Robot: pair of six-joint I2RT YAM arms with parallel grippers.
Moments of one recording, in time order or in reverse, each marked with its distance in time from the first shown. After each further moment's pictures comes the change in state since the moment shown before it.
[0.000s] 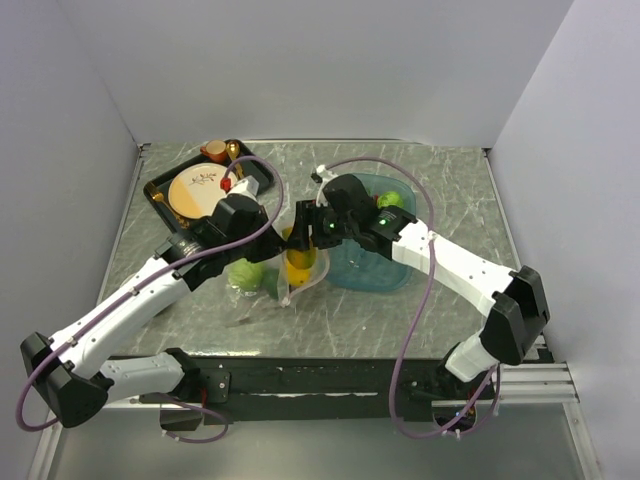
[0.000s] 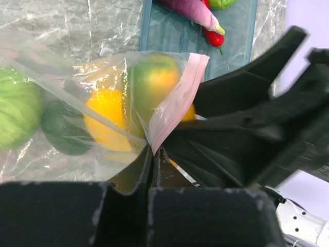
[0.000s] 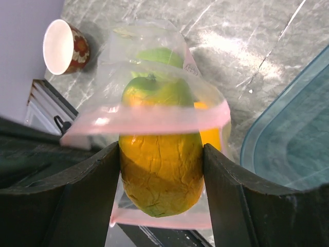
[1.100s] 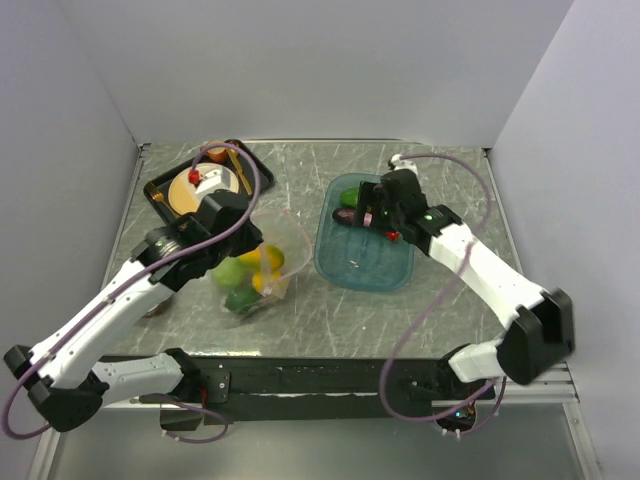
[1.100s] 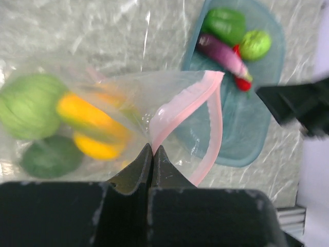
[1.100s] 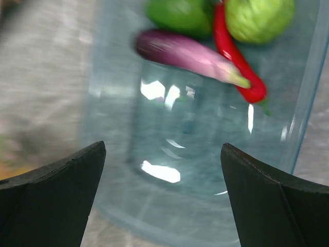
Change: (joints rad) left arm -0.031 -0.034 0.154 -0.222 -0.288 -0.041; right arm -0.294 -0.140 -0.168 -0.054 0.356 -0.061
